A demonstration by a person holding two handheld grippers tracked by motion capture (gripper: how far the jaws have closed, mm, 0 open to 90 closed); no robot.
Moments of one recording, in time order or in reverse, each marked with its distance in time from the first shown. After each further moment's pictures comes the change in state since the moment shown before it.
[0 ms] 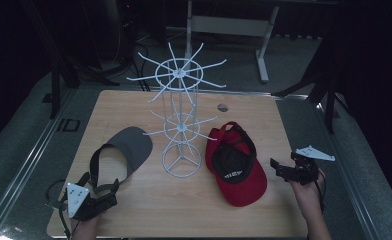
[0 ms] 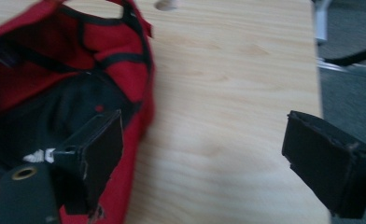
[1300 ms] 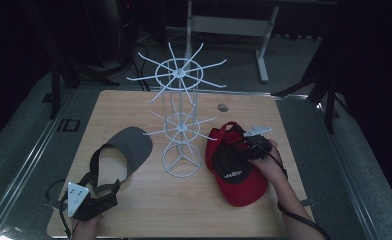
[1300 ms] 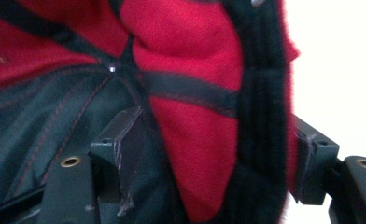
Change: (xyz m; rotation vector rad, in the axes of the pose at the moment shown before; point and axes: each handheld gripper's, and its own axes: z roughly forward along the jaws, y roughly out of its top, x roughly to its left) left arm 0.001 0.000 0.000 0.018 -0.014 -0.017; right arm 0.054 0.038 0.136 0.230 0.125 -0.351
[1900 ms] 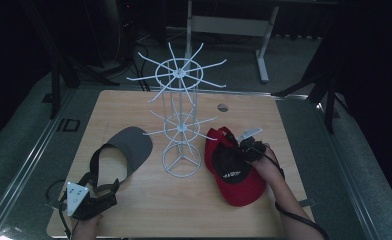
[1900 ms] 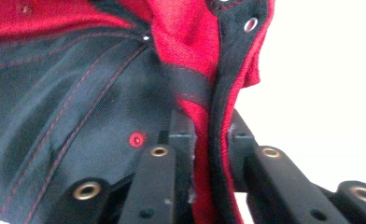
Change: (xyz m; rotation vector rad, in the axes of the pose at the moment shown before) left arm 0.001 -0.001 0.001 0.008 0.007 -0.005; right arm 0.013 0.004 0.010 0.090 0.066 -0.122
